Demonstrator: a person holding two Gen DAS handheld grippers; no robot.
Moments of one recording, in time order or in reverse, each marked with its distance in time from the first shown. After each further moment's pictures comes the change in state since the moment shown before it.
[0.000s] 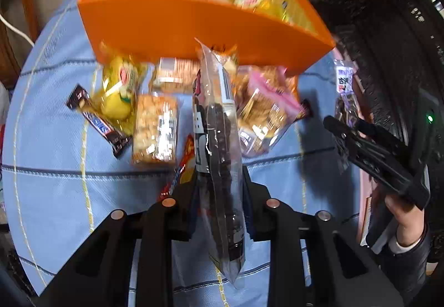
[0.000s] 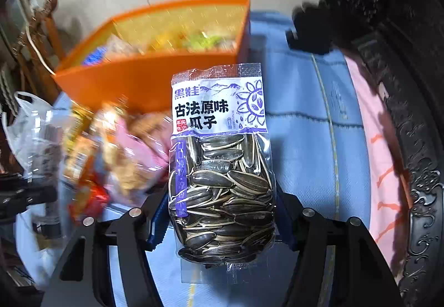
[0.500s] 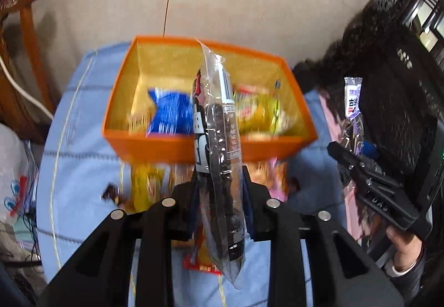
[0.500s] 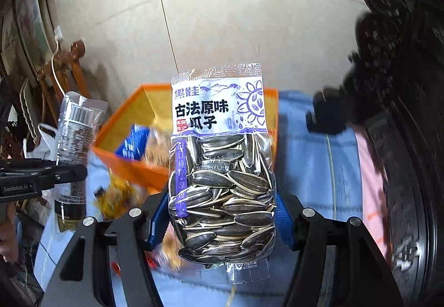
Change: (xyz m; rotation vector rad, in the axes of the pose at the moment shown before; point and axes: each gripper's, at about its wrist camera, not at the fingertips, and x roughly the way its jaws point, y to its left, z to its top) left arm -0.075 -0.006 0.098 0.036 -0.221 0.026; right arm -0.054 0.027 0.093 -0.048 -0.219 0.070
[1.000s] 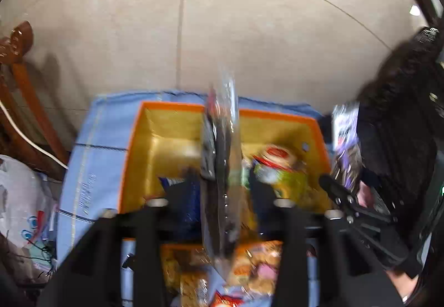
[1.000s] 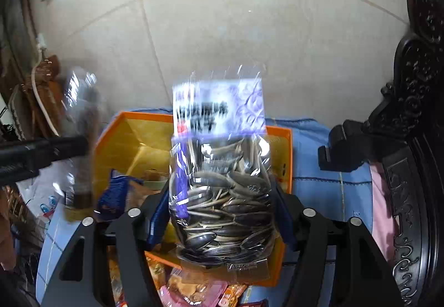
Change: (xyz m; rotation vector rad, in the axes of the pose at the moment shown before) left arm 0.033 0.000 0.107 -0.025 -0.089 0.171; right arm 0.077 -0.003 0.072 0.015 0.030 -0.038
